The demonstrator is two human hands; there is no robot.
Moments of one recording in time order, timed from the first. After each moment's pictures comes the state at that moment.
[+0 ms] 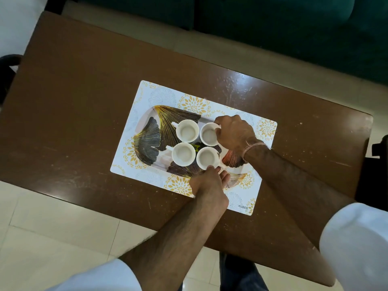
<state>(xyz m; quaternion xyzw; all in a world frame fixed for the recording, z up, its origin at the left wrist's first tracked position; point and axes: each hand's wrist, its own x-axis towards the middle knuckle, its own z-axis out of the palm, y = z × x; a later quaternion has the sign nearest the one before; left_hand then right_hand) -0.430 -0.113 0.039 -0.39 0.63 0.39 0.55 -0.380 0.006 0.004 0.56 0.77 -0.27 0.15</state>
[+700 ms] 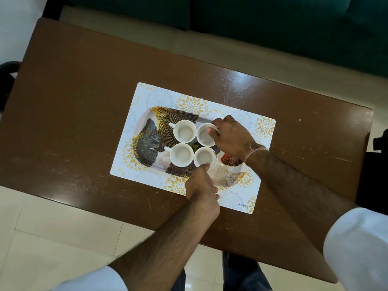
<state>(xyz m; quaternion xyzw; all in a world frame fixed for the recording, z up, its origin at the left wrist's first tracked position) -0.434 -0.133 0.023 -0.24 0.77 0.27 0.53 -0.371 -0.006 0.002 0.54 0.76 -0.33 0.11</state>
